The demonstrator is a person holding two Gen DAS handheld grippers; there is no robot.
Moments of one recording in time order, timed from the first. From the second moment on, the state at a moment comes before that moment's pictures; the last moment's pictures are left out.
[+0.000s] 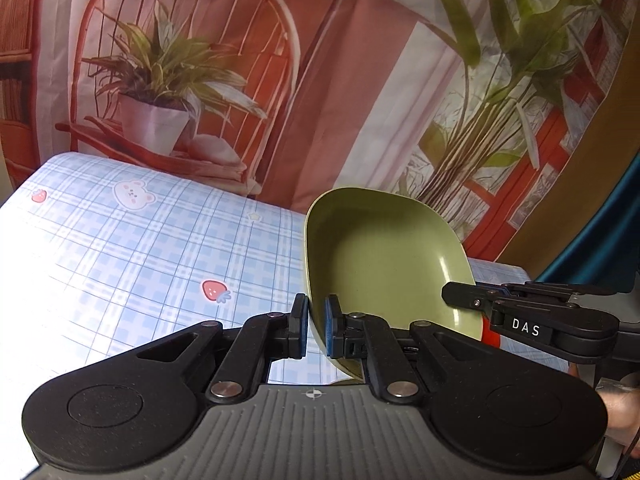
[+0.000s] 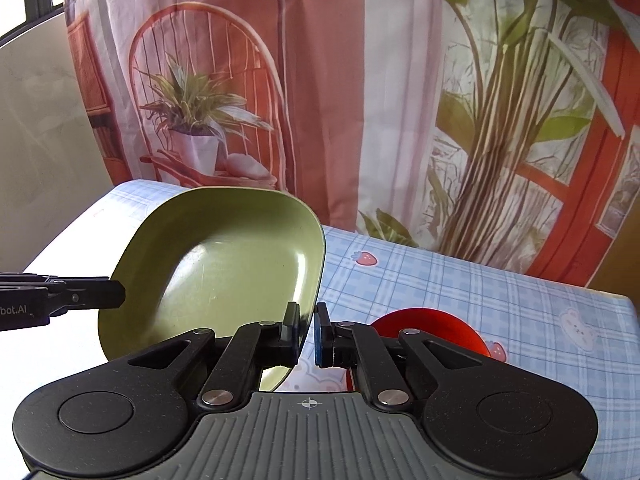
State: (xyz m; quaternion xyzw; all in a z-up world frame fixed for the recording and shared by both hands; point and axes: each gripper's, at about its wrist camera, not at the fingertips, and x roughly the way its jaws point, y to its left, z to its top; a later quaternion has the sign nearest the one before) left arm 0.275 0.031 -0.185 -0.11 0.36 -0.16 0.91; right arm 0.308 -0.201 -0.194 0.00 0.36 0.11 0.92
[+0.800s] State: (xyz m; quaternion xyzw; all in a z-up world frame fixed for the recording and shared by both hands) left arm 0.199 0.020 -0.221 -0.05 0.41 -0.14 0.90; right arm 0.213 -0.198 -0.224 0.00 0.40 0.11 0.91
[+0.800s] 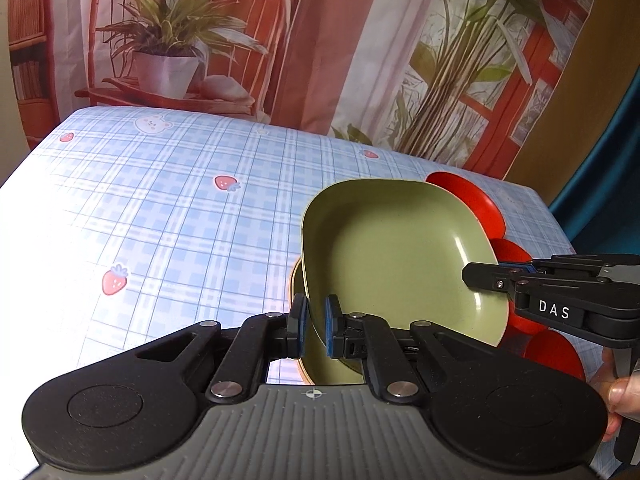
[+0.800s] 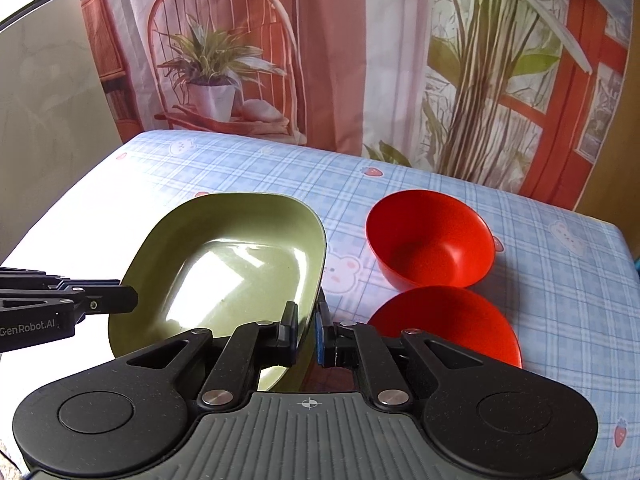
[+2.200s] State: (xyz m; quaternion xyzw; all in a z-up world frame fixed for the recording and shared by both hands) left arm 0.186 0.008 -0.221 0.01 0.40 -0.12 0.91; right arm 0.203 -0.176 -0.255 -0.07 0.42 0.10 0.90
